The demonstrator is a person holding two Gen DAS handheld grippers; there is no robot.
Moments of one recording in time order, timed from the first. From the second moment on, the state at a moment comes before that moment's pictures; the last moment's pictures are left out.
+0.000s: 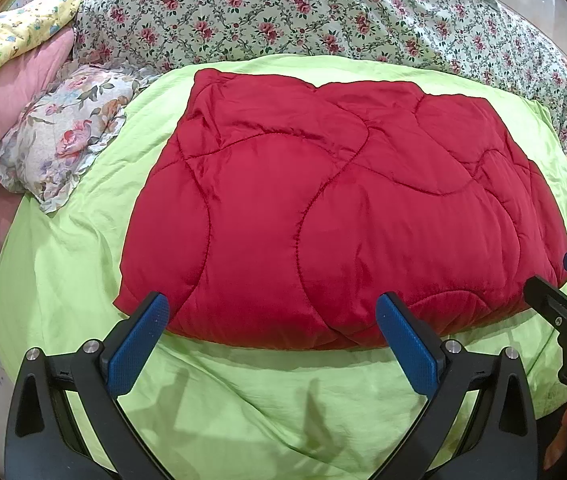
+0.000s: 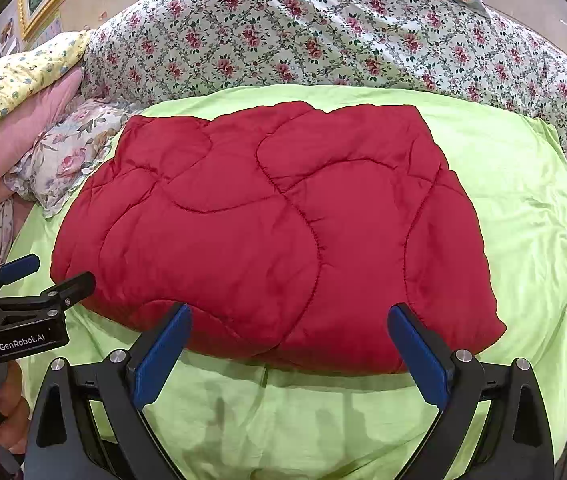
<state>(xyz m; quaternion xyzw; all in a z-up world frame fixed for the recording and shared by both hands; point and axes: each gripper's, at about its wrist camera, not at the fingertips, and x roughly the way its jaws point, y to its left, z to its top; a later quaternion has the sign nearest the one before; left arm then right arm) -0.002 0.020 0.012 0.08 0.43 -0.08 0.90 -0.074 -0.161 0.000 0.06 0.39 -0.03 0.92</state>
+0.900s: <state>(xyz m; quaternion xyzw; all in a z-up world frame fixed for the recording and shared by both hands) -0.002 0.011 0.012 0.07 0.43 -0.09 0.90 -0.074 -0.162 -0.003 0.07 0.39 -0.04 0.92</state>
